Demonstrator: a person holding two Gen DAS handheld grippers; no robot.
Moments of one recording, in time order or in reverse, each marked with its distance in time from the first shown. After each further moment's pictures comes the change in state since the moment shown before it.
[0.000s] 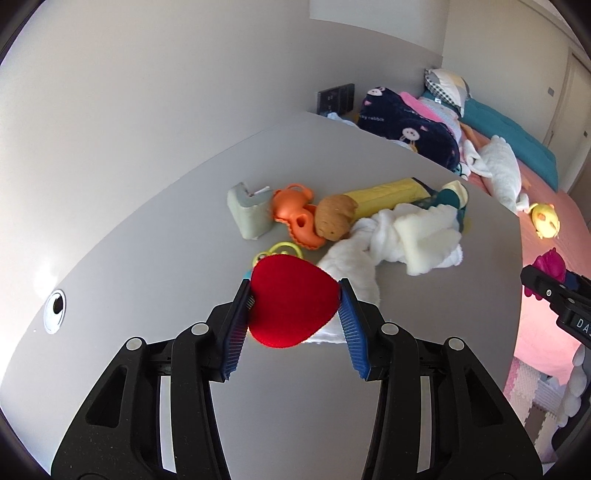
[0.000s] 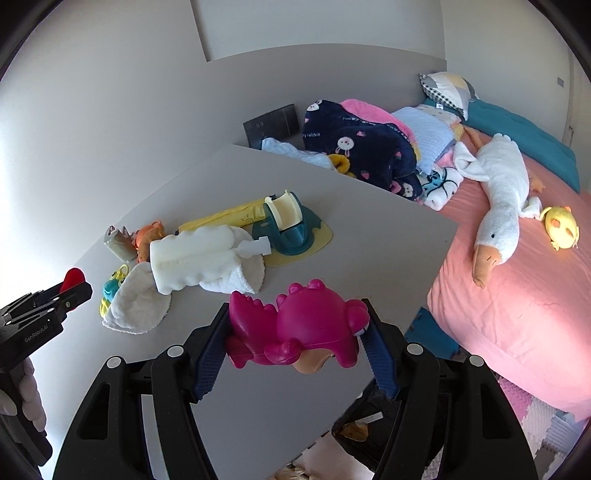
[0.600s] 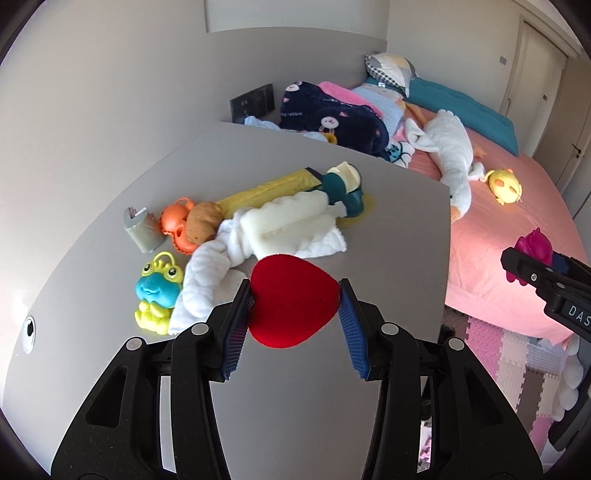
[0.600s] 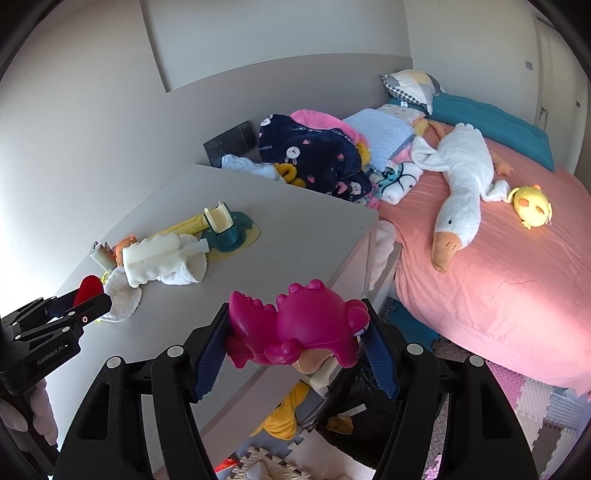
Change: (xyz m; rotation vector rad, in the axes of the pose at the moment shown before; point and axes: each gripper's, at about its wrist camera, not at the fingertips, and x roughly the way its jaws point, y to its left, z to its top) left arm -0.015 -0.104 -0.004 0.146 -0.004 -0.118; right arm -0.054 -0.068 -0.021 0.087 -0.043 -0.058
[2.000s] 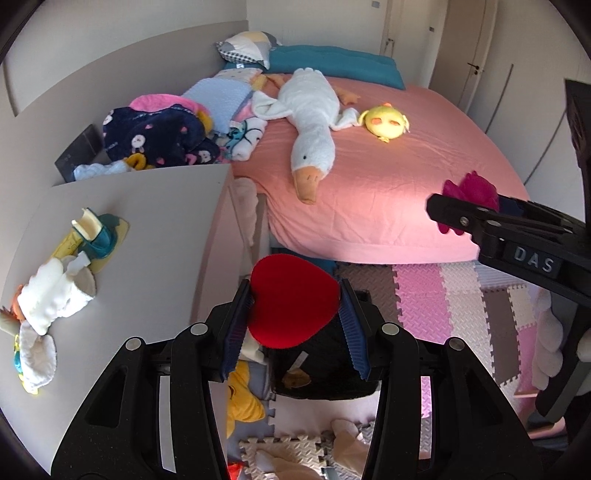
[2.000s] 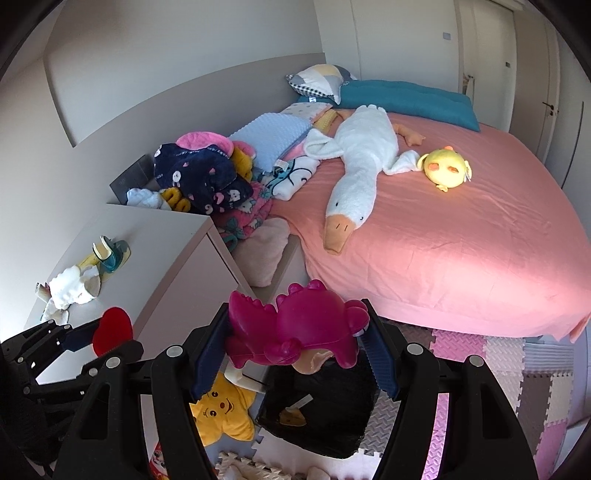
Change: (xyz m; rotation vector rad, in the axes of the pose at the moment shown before) left arm 0.013 -0.221 -0.008 0.363 0.066 -0.315; right arm -0.056 -0.160 -0.025 0.191 -0.017 -0.201
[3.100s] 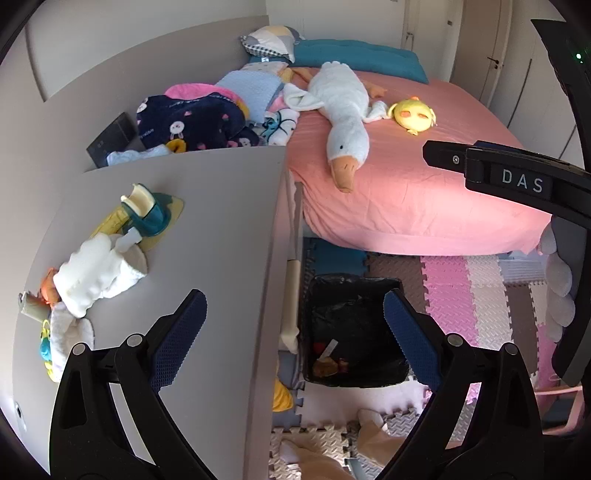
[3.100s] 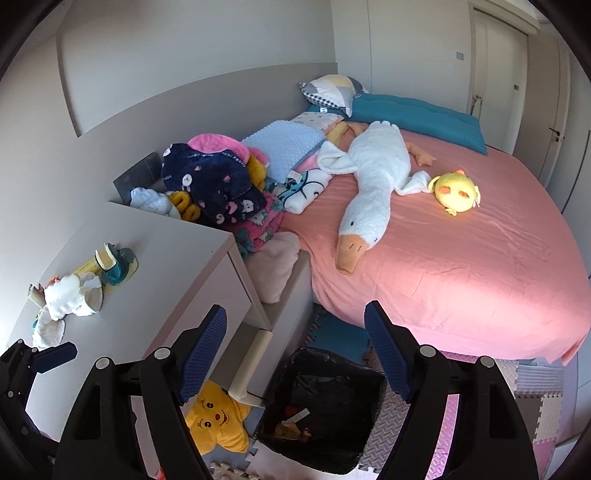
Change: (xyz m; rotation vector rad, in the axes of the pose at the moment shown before) left arm -0.016 0.057 -0.024 -0.033 0.013 0.110; right arm 0.016 0.056 0.021 -0.066 -0.038 -0.021
